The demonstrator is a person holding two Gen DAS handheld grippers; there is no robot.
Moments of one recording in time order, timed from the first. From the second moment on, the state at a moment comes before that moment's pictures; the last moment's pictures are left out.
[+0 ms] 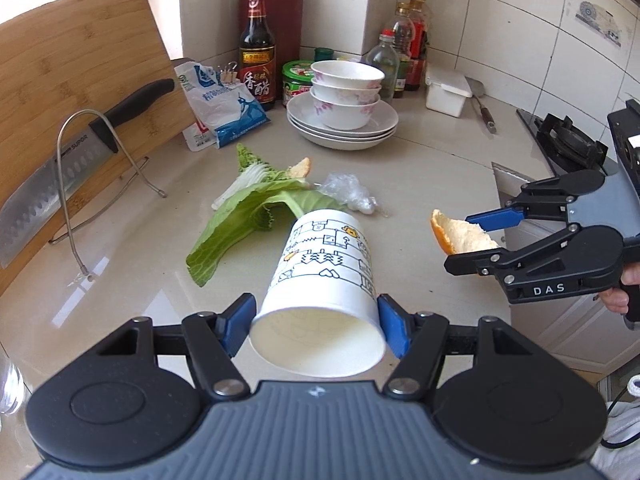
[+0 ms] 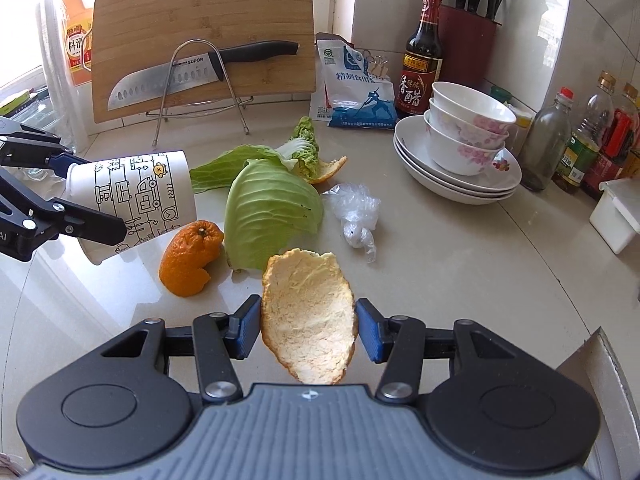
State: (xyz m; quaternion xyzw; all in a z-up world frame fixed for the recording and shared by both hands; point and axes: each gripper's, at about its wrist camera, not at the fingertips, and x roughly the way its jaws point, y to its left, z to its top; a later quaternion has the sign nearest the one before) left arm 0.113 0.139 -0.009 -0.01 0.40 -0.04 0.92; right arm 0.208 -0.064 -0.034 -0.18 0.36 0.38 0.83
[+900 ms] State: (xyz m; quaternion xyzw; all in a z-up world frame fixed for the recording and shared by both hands) left arm 0.126 -0.019 -0.006 0.04 0.38 -0.22 0.90; right arm 0.141 -0.232 -0.060 -0.12 0.43 0.22 0.87
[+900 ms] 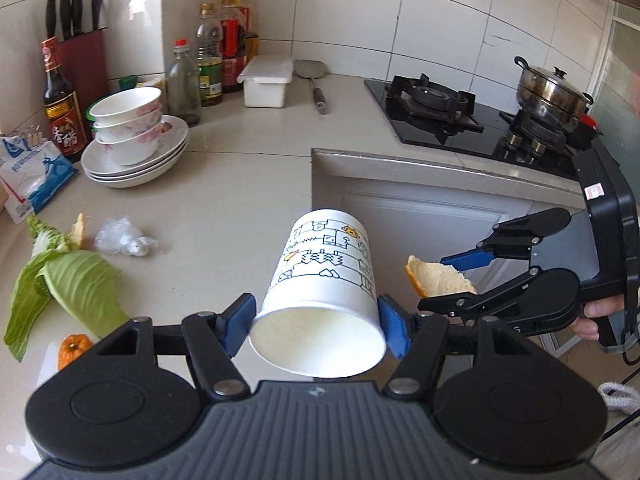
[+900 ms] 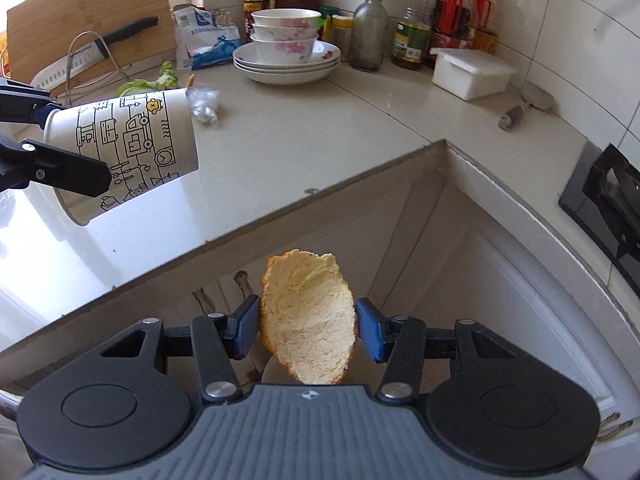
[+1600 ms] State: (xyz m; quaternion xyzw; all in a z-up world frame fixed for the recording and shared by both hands) left arm 0.154 -0.081 -0.038 0.07 0.40 -0.25 0.88; right arm 0.151 -0.256 -0.100 -0.10 0.45 0.18 0.87
